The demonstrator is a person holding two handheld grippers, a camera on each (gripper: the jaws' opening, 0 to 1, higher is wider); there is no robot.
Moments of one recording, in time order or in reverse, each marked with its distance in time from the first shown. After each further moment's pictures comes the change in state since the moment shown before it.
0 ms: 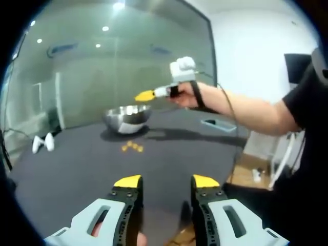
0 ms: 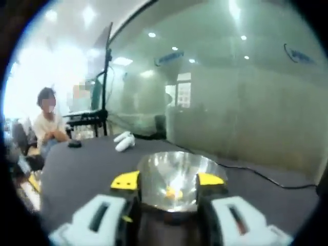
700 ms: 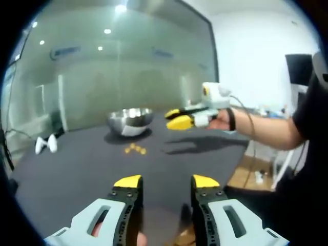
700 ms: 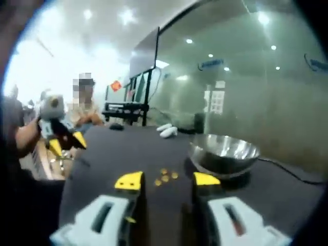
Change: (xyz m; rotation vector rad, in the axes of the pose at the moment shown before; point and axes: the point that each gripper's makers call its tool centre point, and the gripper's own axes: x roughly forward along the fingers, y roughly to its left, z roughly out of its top) left arm -0.004 0.002 0.005 0.009 -0.033 0.027; right arm -0.068 0.084 -0.066 -0.043 0.036 0.184
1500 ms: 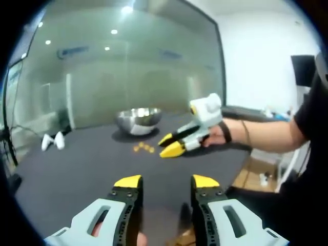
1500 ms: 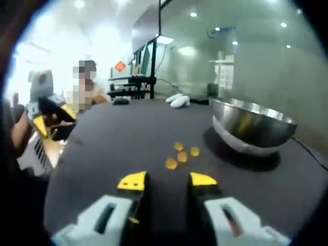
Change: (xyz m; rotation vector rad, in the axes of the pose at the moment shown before) left arm -0.008 0.016 -0.004 -0.024 0.001 0.057; right arm 0.071 0.009 -0.049 0.059 0.192 0.082
